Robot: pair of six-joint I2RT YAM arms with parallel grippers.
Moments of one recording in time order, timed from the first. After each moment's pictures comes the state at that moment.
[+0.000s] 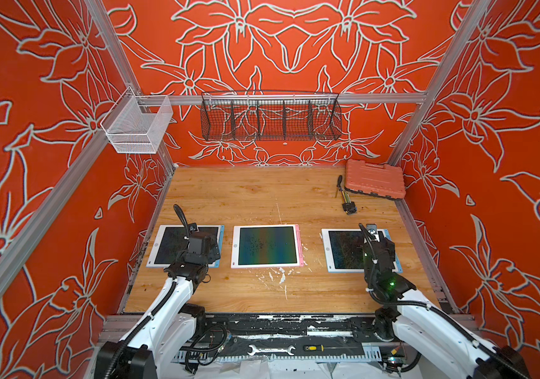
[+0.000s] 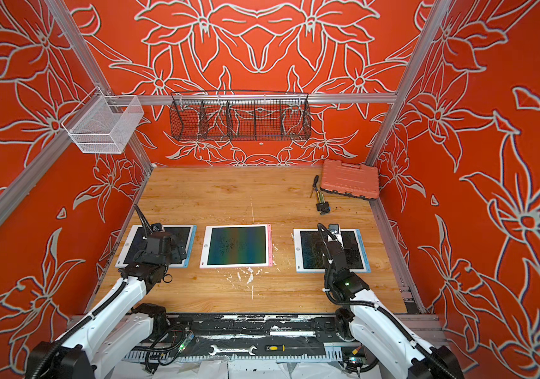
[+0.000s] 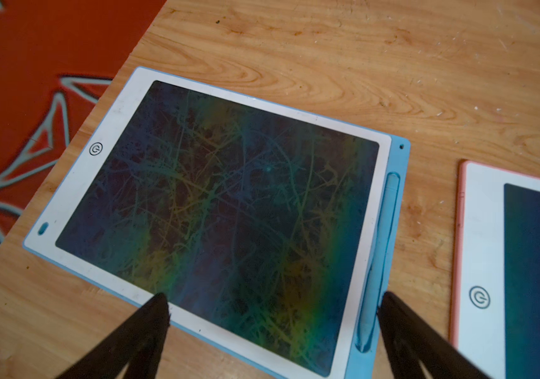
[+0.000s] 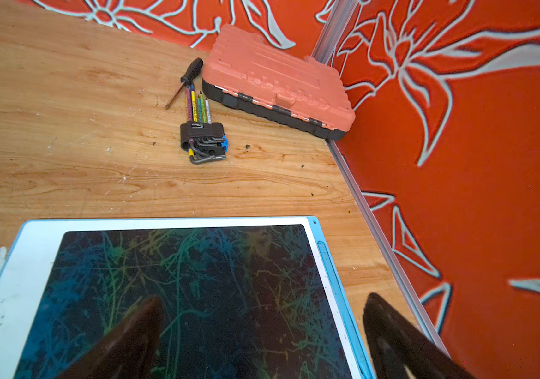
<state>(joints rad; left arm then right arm) -0.10 0.87 0.40 -0.34 -0.41 -0.32 0.39 0.73 0.21 0.04 0.70 0.02</state>
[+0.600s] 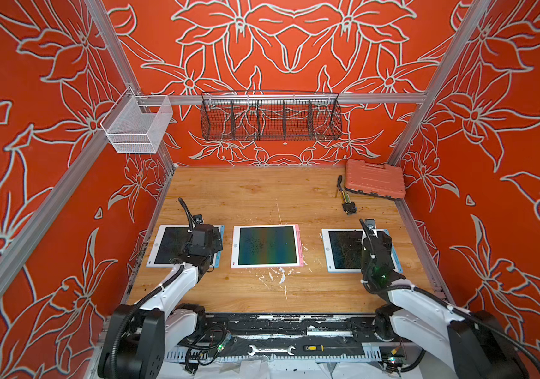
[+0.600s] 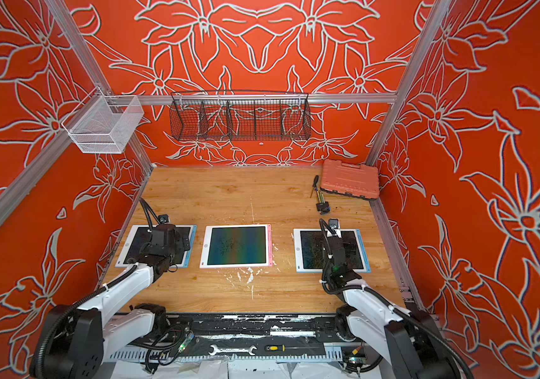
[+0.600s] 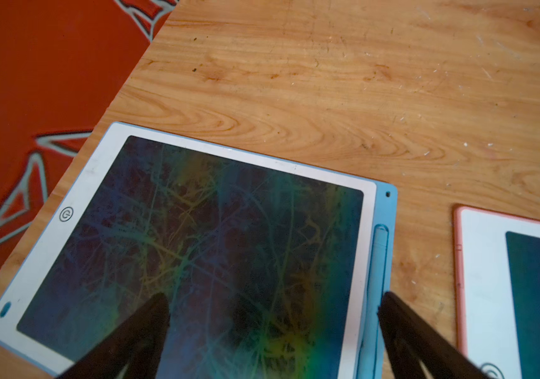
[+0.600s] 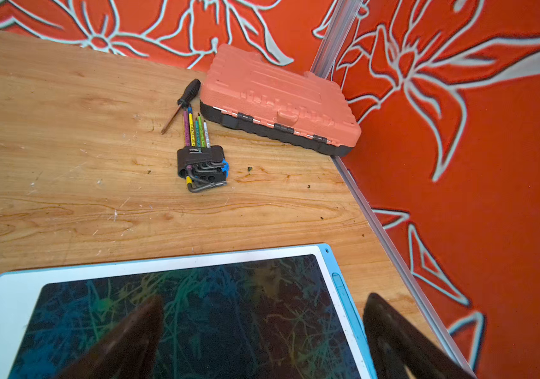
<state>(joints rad) -0.08 1.10 0.42 -0.06 -0.39 -0.20 0.30 1.02 0.18 0.44 0.63 -0.03</state>
